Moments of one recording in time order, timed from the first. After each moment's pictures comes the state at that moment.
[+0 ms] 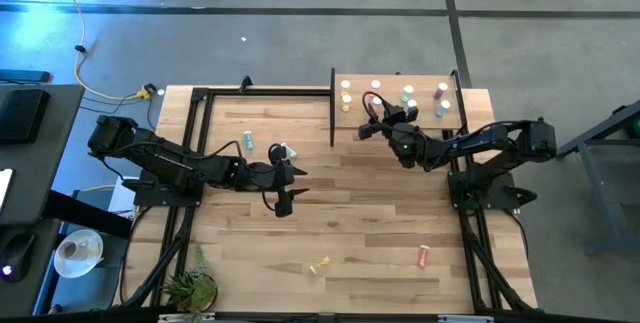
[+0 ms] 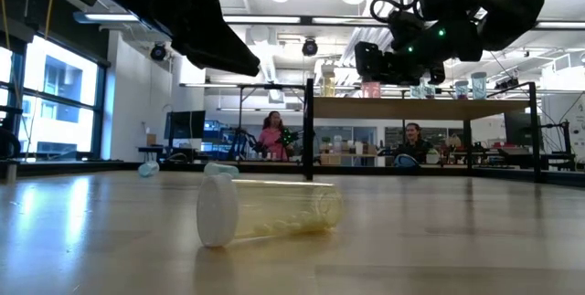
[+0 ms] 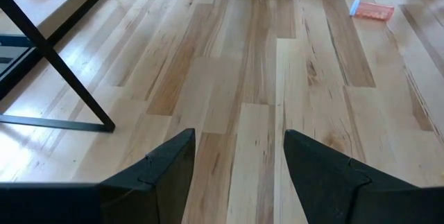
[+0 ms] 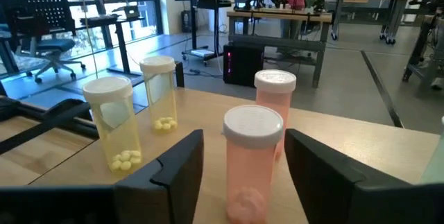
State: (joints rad) left arm -0.06 1.37 0.67 0.16 -0.33 -0.09; right arm -0.20 1.45 0.53 0.79 0.95 0.12
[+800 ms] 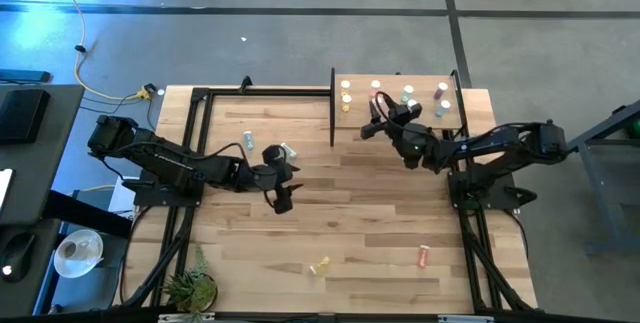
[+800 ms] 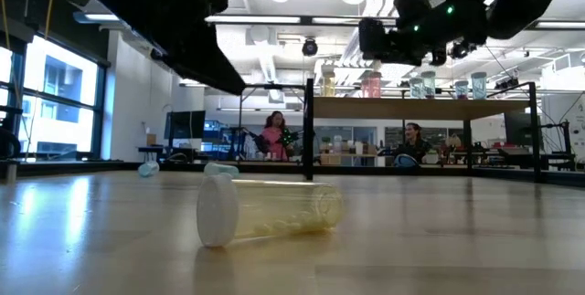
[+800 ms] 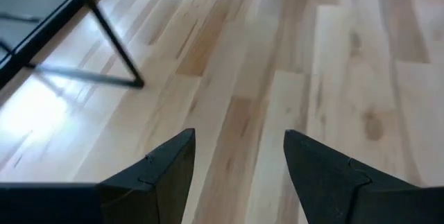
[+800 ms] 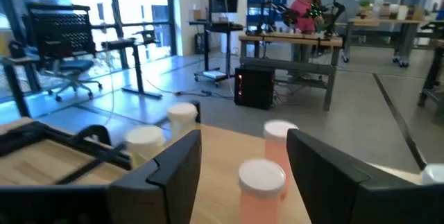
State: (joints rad) left arm -0.06 1.37 0.67 0.02 -0.43 -0.19; right arm -0.16 1.36 0.53 0.85 0.95 0.00
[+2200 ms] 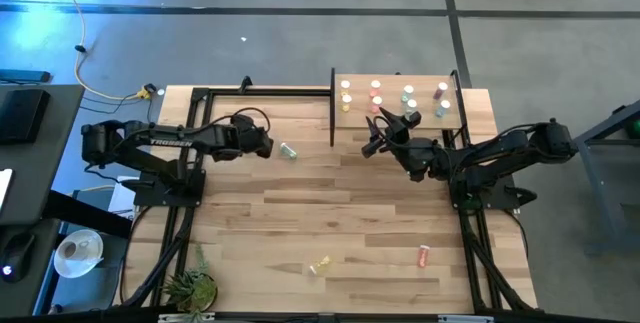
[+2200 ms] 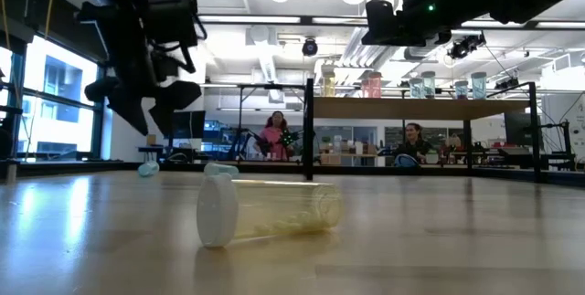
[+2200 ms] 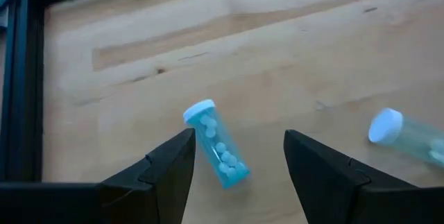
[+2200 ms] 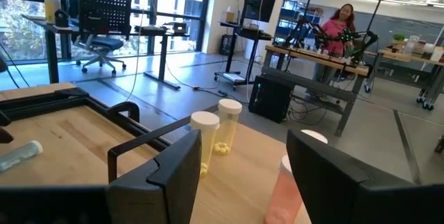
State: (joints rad) left arm 0.38 1.29 0.66 -0.65 -0.61 -0.95; right arm 0.01 1.29 0.53 0.79 1.00 -0.18
